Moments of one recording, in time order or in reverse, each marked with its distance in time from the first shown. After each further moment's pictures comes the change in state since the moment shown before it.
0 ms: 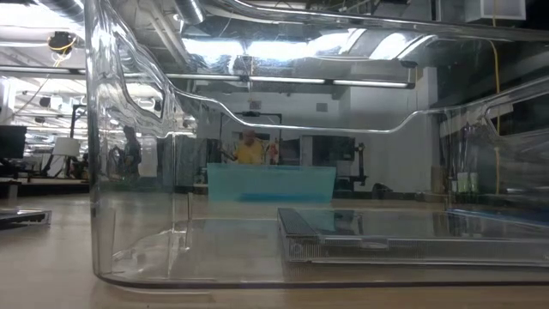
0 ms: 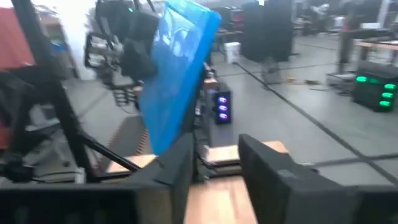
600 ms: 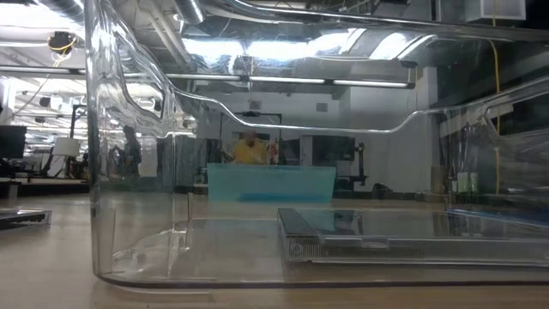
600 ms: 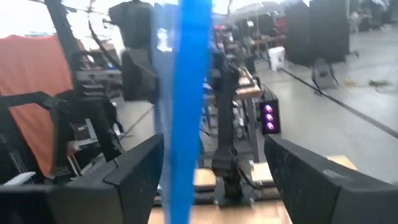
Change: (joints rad) left arm 0.102 0.130 0.000 0.203 0.105 0.206; right arm -0.028 0.244 -0.001 0.335 -0.215 0.135
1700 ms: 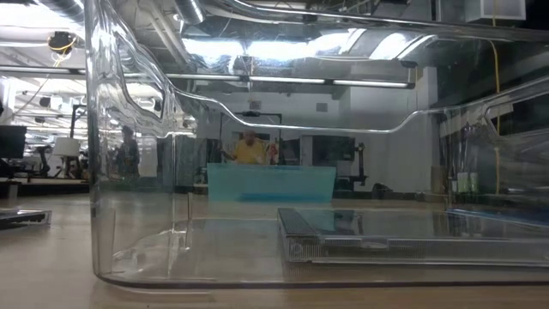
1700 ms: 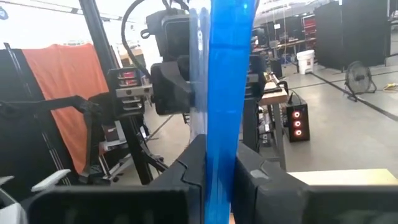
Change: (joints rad) left arm 0.071 0.019 -0.001 0.016 0.117 0.079; right arm -0.014 0.009 0.000 0.064 -0.115 0.050
